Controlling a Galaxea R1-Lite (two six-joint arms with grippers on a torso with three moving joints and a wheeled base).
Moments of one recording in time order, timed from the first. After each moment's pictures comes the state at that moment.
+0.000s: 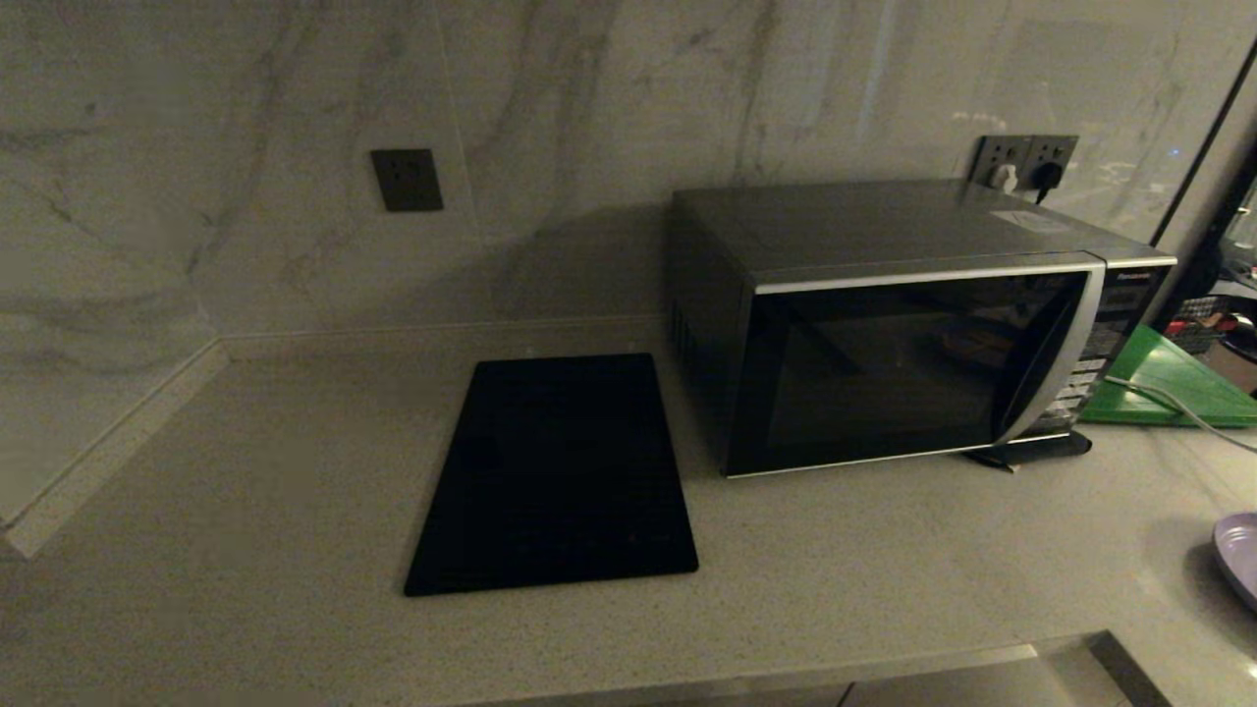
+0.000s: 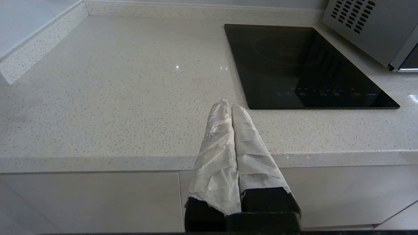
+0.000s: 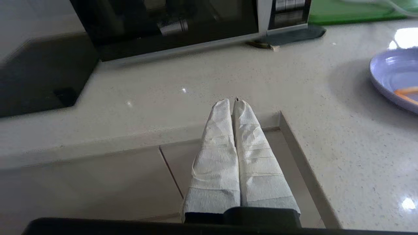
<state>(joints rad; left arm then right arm) 0.00 0.00 0.00 -0.01 0.03 -0.07 0.00 0.00 -0.01 0.00 -0.05 0.16</state>
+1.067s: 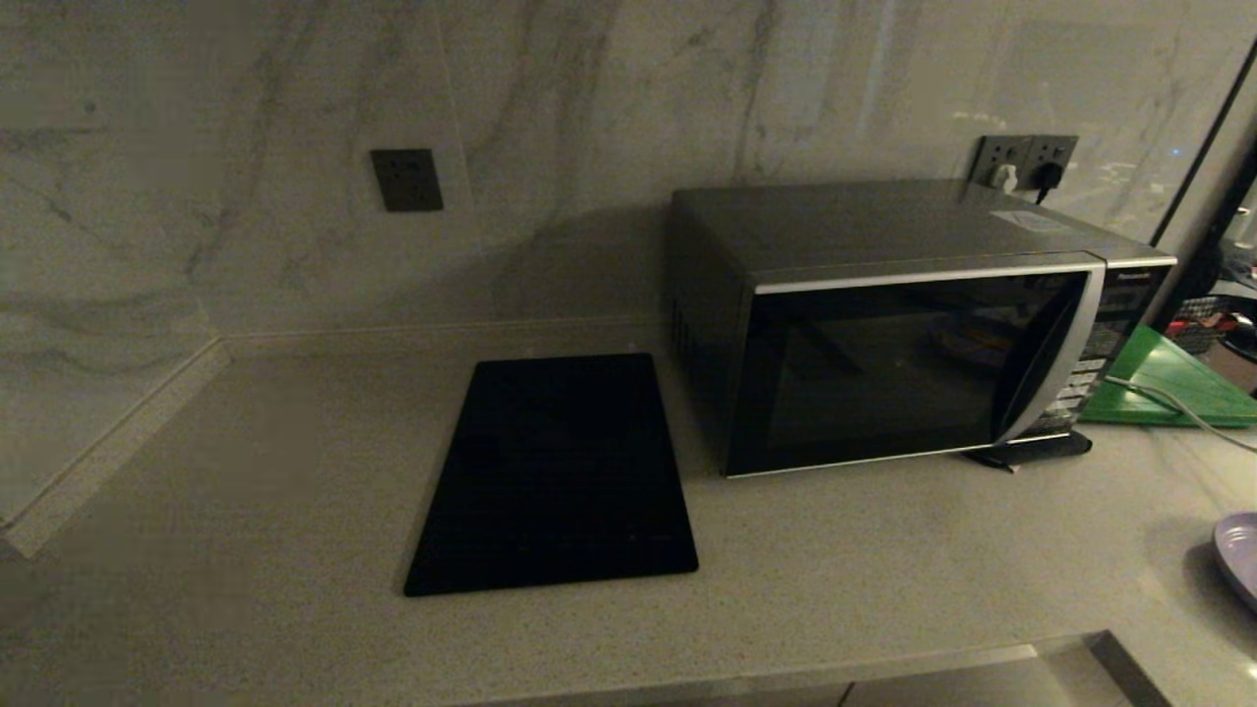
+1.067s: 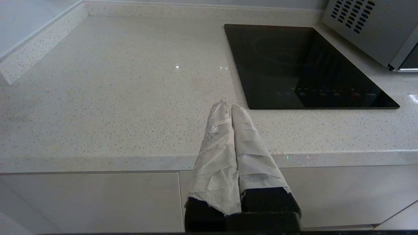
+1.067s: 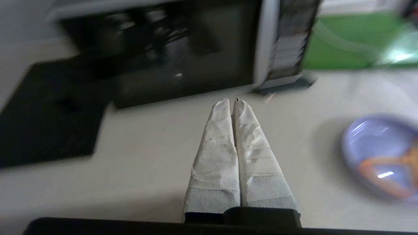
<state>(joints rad) 0.00 0.00 0.00 -0.01 0.03 -0.07 -0.01 0.69 -0.73 0.16 -0.06 0.13</state>
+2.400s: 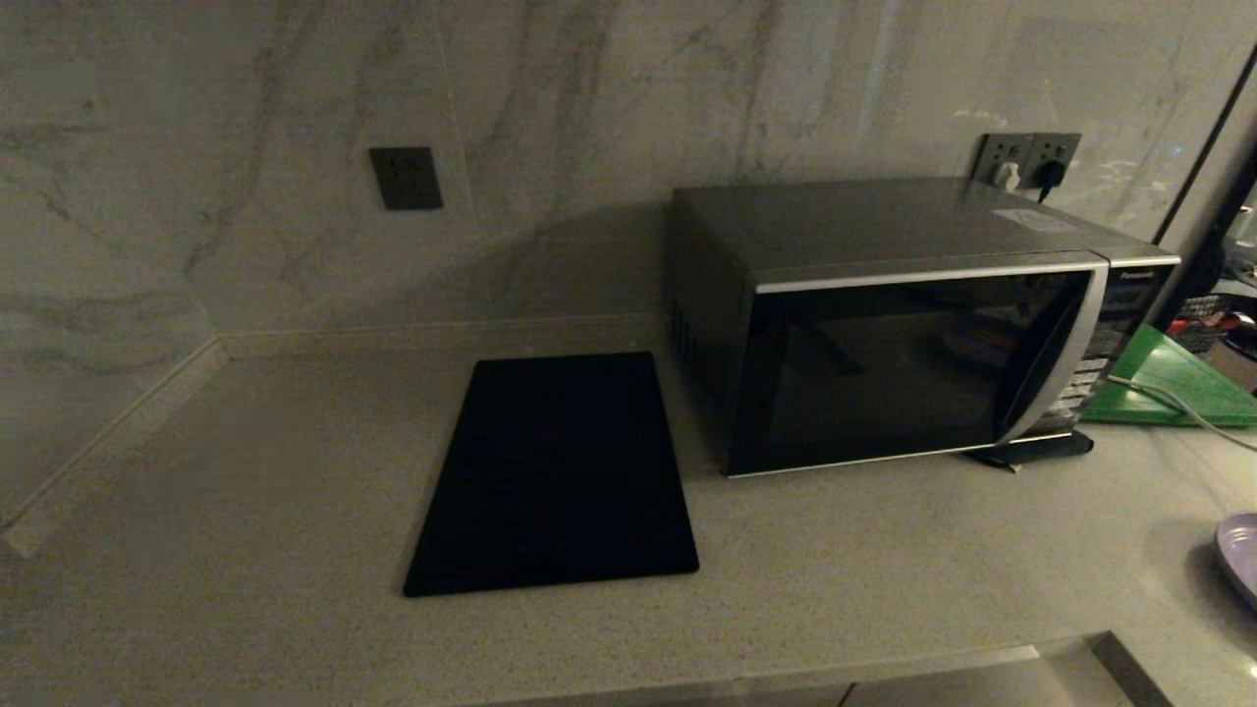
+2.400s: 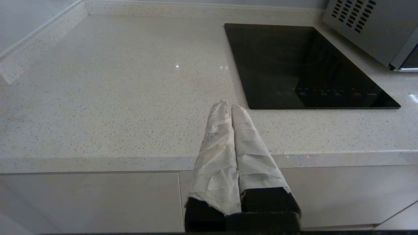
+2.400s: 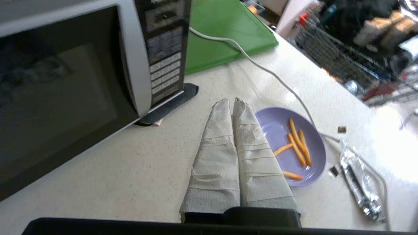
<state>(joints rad) 0.00 0.00 0.00 -0.01 0.03 -0.07 0.09 1.30 -1.06 0.07 -0.78 0.14</state>
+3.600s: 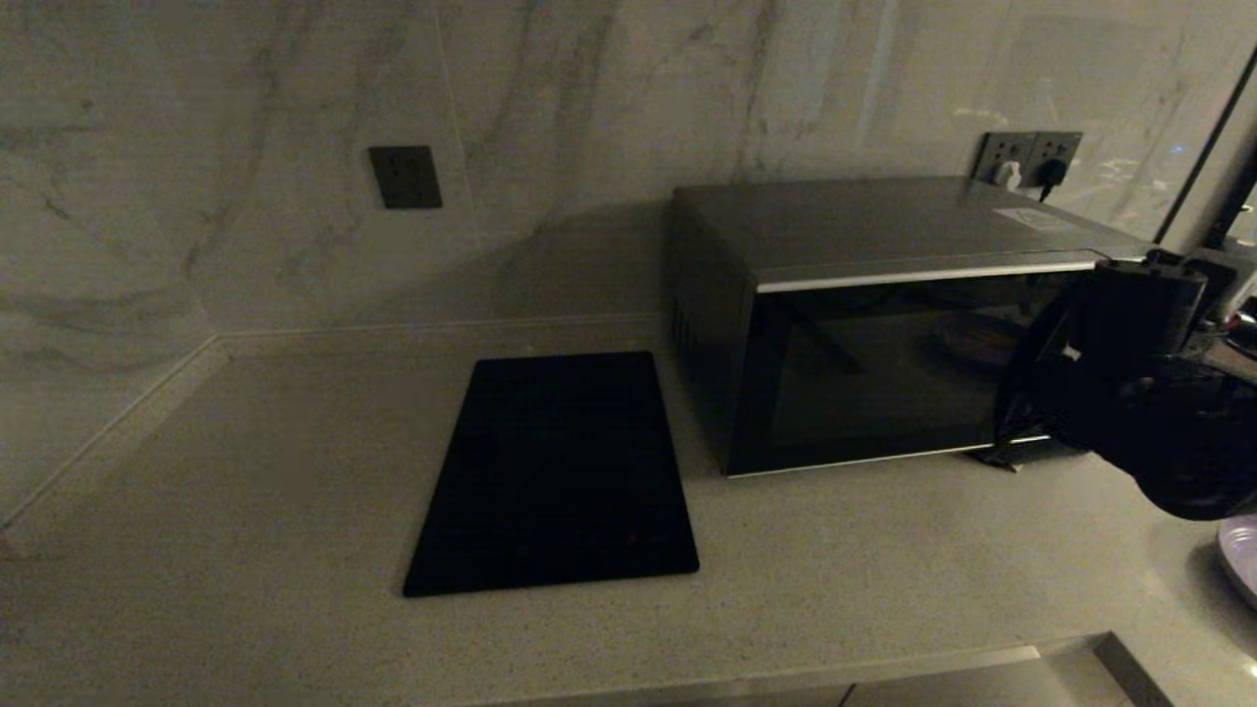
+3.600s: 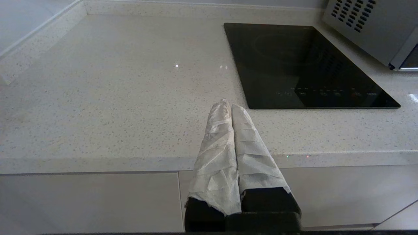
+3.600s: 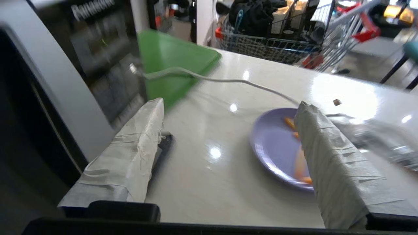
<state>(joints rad) 0.00 0.00 0.00 -0.01 0.03 -0.07 0.08 1.90 -0.96 -0.86 -1.29 0.14</state>
